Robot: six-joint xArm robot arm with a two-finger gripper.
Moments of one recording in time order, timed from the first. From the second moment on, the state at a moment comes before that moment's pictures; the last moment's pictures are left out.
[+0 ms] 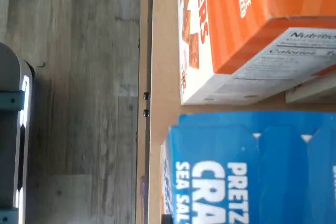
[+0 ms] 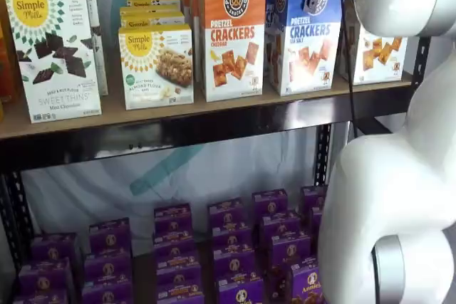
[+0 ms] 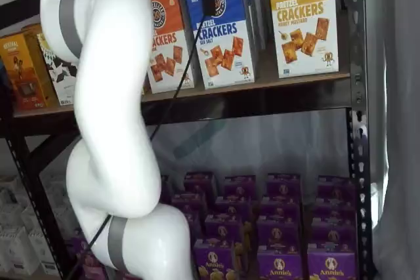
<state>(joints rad) -0.20 -0.13 -1.75 0.19 1.78 -1.71</state>
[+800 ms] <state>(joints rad) -0.22 -0.22 -1.71 0.24 1.84 -1.70</state>
